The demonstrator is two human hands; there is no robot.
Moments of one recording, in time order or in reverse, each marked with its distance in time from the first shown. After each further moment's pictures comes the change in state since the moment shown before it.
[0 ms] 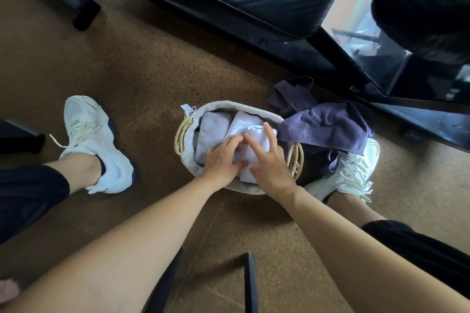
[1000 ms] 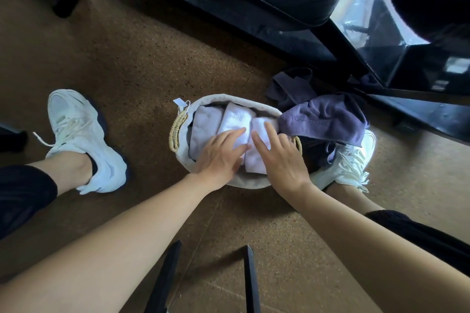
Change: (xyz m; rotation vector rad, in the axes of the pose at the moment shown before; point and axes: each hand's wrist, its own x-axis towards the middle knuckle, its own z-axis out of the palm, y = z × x) left_hand -0.004 -0.010 -0.013 0.353 -0.092 0.219; right_hand -0.008 0.009 -0.019 -0.678 0.184 -0.240
